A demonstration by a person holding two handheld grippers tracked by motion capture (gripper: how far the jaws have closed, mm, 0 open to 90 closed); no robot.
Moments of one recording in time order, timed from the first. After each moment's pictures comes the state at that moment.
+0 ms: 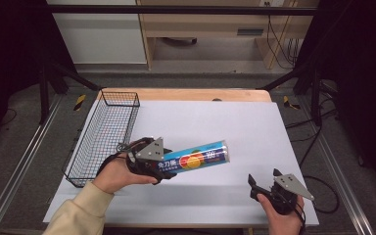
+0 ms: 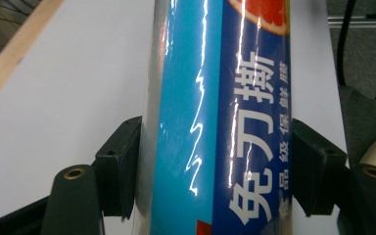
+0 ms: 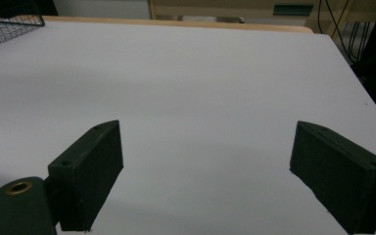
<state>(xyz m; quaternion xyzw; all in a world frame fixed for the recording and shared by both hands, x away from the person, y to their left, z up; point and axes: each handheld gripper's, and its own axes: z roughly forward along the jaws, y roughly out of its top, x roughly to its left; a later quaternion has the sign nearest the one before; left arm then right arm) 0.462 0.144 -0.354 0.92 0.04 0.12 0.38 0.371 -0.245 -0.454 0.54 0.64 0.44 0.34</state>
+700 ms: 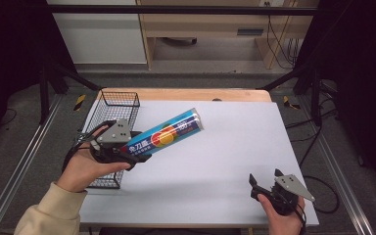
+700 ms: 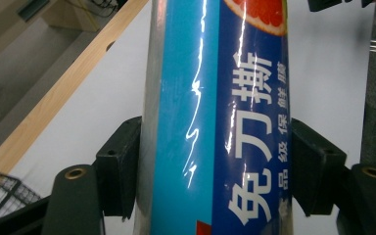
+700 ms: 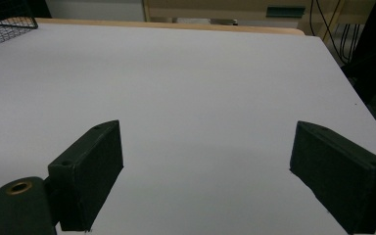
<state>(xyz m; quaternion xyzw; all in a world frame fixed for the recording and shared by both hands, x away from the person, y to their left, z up) 0.452 0.204 -0.296 0.90 0.14 0.17 0.39 0.369 -0.245 -0.453 0.54 0.63 0.43 0.35</state>
